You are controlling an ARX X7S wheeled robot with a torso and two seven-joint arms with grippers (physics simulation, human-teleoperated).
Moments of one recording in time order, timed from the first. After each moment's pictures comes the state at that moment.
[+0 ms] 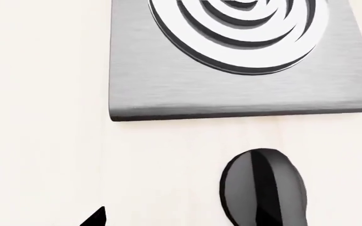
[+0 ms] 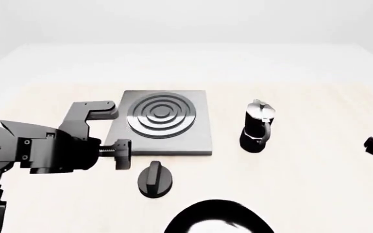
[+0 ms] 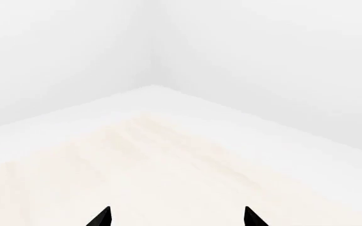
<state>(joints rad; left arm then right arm) -1.03 -0.55 0.36 -0.32 -1.59 -1.41 -0.83 0.46 0.36 0.51 -0.29 0.17 0.93 0.27</state>
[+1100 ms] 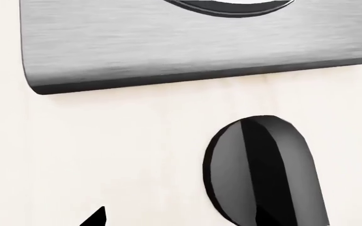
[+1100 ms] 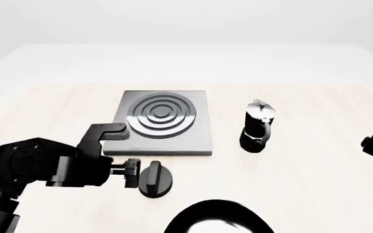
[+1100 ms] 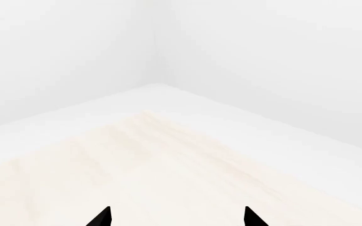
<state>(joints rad) -1.00 -0.54 0.58 -0.44 -1.33 -1.28 -0.35 0.46 0.36 0.50 -0.29 0.18 0.94 0.27</state>
